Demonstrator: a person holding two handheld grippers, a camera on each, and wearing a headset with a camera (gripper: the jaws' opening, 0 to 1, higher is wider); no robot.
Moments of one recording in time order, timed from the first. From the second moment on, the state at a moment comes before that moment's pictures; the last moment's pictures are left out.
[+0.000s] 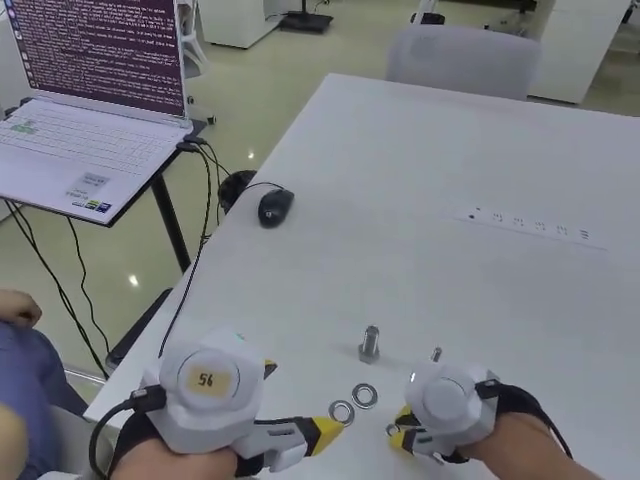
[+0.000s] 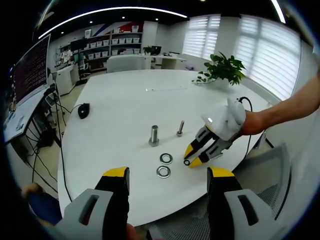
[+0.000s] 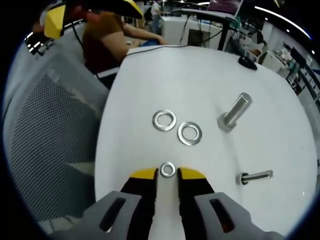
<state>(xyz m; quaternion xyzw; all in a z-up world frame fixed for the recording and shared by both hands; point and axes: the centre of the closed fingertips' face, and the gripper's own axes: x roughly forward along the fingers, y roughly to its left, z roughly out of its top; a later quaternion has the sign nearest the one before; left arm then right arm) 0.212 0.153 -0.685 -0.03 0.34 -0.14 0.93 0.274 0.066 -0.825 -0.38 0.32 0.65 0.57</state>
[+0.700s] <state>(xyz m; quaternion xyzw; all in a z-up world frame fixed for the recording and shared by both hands) 0.210 0.155 -0.685 -0.03 0.34 -0.14 0.93 0.275 0.067 -0.826 -0.38 0.32 0.65 0.58</state>
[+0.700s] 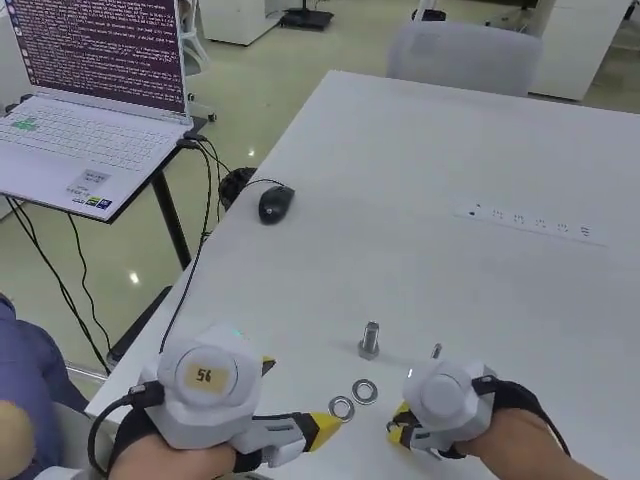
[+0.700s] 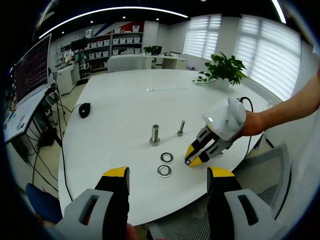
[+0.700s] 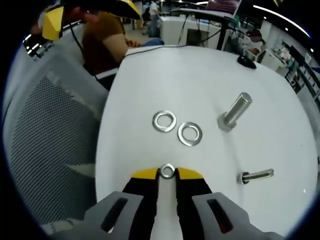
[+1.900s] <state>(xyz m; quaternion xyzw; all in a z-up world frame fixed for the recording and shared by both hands) 0.211 0.152 -0.684 -0.03 0.34 -0.14 0.93 0.277 0.063 -0.825 -0.37 0.32 0.66 0.56</state>
